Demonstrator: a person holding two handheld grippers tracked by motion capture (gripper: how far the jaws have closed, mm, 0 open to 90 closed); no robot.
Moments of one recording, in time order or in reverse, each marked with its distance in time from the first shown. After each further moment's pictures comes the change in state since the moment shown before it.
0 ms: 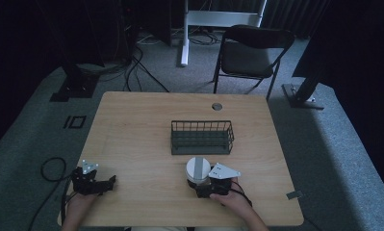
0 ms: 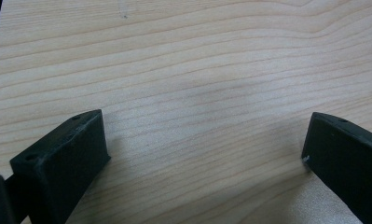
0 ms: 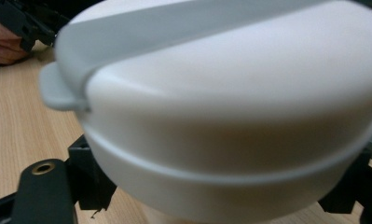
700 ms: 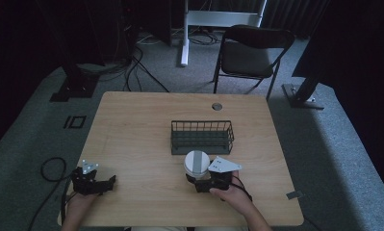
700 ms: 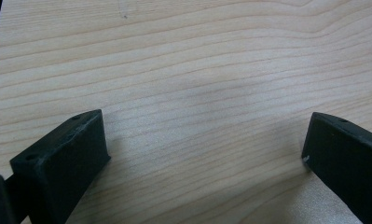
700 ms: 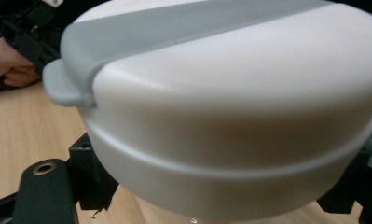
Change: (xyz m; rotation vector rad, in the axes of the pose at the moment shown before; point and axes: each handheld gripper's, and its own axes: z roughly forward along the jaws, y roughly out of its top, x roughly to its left) left arm 0.000 0.000 0.000 0.000 0.000 0.000; right arm 0.002 0.033 -0.007 -0.018 0.009 -0.006
